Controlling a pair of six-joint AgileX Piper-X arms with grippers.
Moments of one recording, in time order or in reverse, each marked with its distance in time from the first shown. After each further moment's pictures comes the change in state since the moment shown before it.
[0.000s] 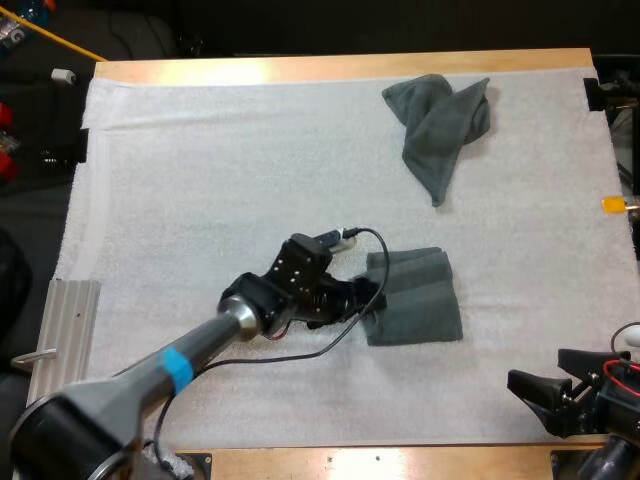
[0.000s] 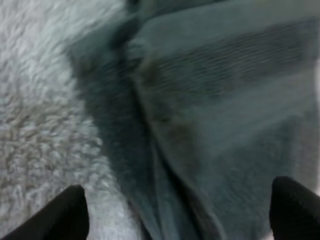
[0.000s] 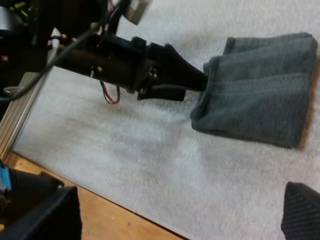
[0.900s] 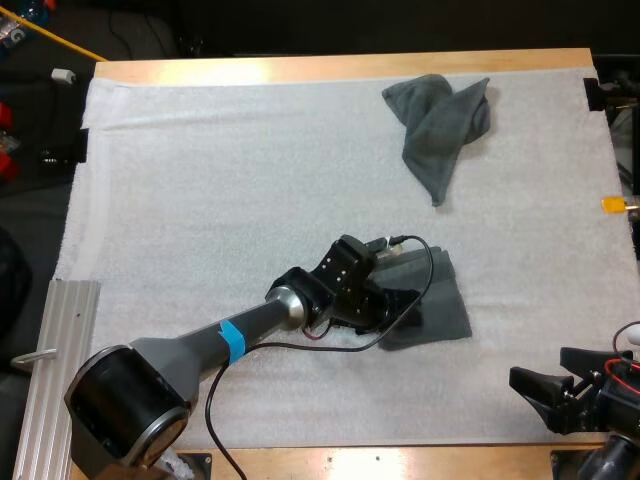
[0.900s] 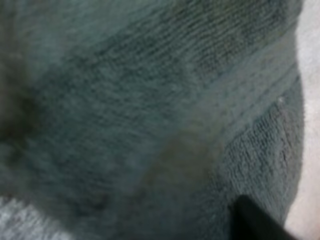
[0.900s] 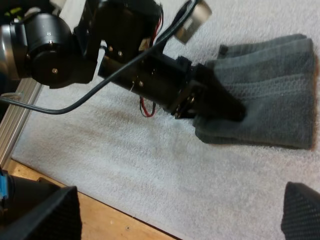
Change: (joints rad) left arm -0.115 0.195 -0.126 -0.047 0.115 -0.069; right arm 0.000 0.000 0.000 0.000 0.014 0.015
